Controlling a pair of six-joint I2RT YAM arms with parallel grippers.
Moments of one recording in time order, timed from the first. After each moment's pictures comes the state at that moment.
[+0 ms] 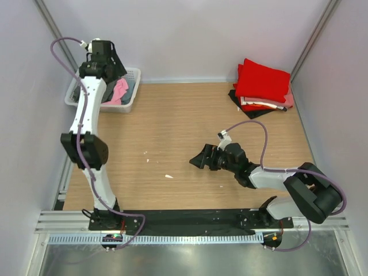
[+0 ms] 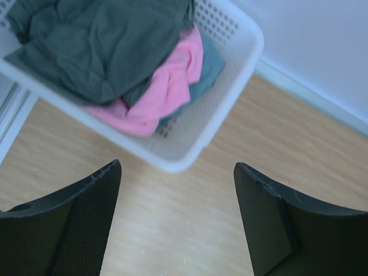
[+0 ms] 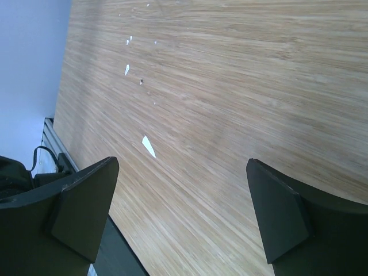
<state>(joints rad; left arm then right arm) -0.07 1.90 2.13 -0.90 -0.31 -0.46 0.66 1.35 0.35 0.59 -0.23 0.79</state>
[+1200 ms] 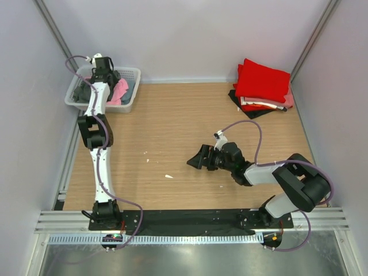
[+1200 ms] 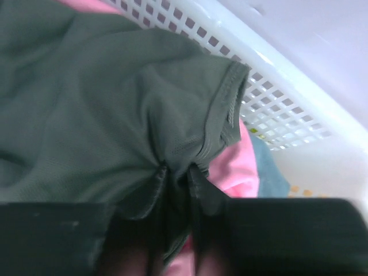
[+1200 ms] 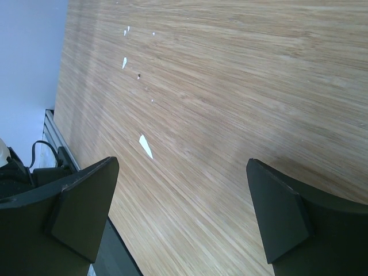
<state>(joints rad) 0.10 2.59 2.50 -0.51 -0.18 -0.41 0.66 1.48 0.37 0.69 -0.29 0.79</state>
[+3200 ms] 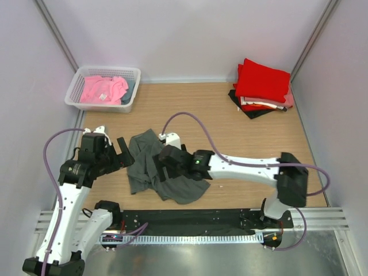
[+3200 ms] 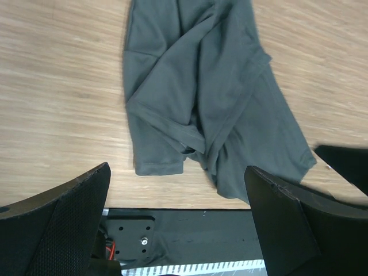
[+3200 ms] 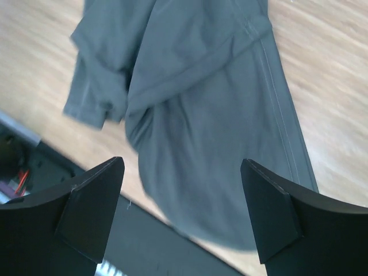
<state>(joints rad) -0.17 0.75 0.95 -1.08 0.02 -0.49 1.22 1.59 1.22 -0.48 0.31 0.67</state>
